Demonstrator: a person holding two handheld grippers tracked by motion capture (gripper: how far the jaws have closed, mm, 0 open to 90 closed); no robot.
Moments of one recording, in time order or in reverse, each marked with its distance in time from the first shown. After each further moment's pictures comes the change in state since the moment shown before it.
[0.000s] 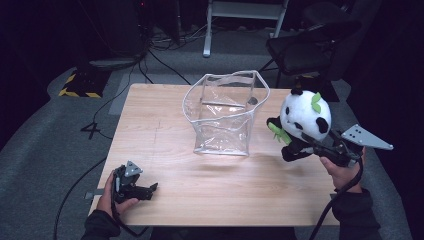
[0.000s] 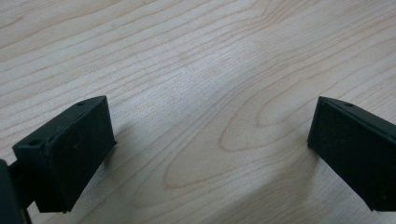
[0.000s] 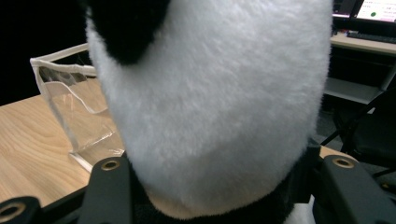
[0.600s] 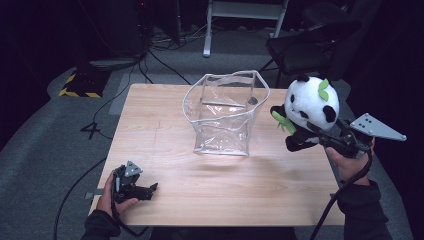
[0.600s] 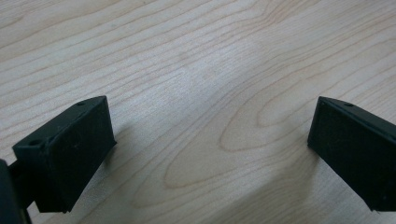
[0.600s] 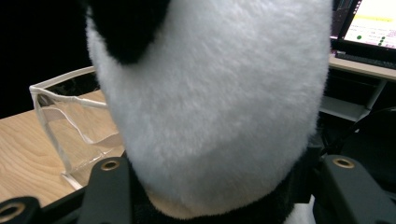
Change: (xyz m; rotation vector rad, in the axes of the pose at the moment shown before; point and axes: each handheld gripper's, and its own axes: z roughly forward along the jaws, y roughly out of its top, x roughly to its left) left arm 0.000 0.000 0.000 0.000 0.000 0.000; right arm -0.002 0.037 -0.005 -0.039 -0.021 -0.039
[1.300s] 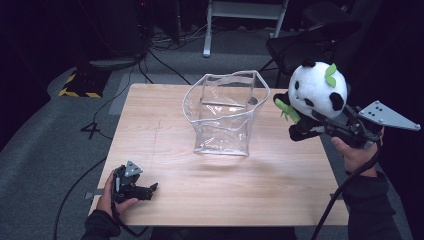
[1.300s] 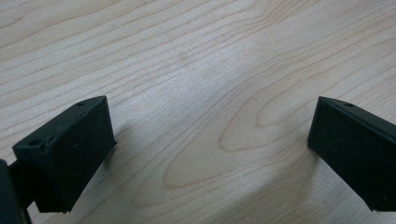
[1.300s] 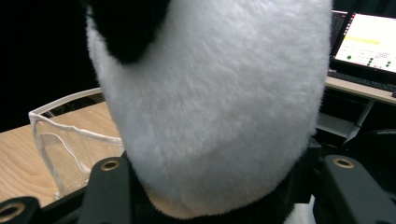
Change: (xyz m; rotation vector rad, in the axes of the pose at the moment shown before) left arm 0.000 0.000 0.000 0.000 -0.001 0.000; right arm -0.002 0.037 -0.003 -0.040 -0.015 -0.035
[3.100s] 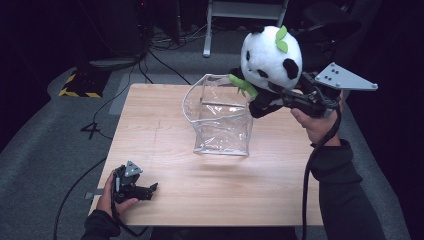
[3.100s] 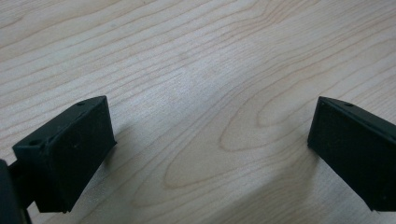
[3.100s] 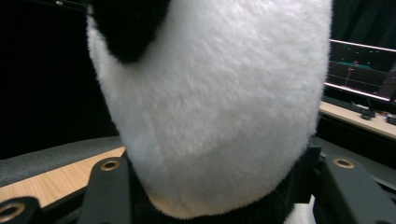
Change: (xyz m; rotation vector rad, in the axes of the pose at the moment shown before) left arm 0.000 0.000 0.000 0.000 0.000 0.001; right arm 0.066 0.084 0.072 -0.083 0.167 -0.057
